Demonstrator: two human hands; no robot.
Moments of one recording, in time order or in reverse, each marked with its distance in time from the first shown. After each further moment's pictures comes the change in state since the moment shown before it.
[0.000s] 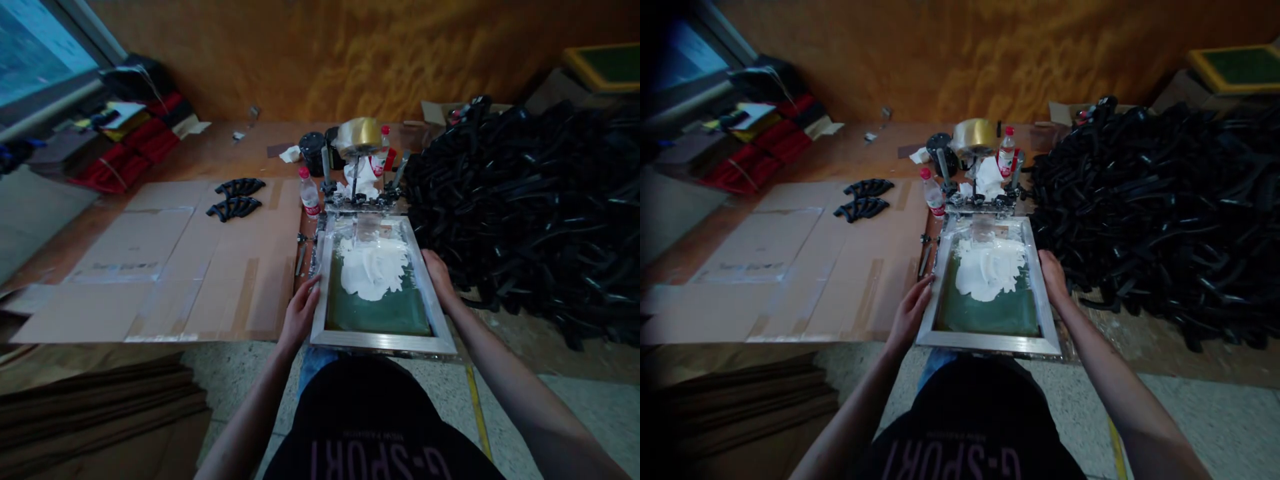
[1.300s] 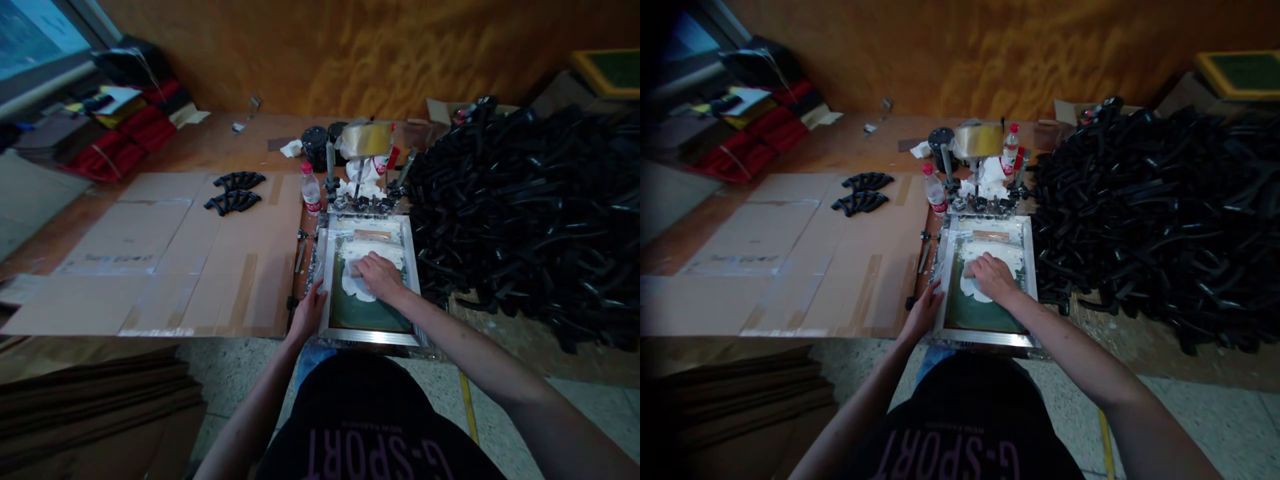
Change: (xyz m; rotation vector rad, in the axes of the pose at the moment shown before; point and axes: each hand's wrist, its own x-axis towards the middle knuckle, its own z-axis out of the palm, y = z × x) left_hand 0.020 -0.062 0.010 0.397 -0.051 -0.035; right_hand 0.017 -0.119 0.043 -0.429 -0.139 -0.495
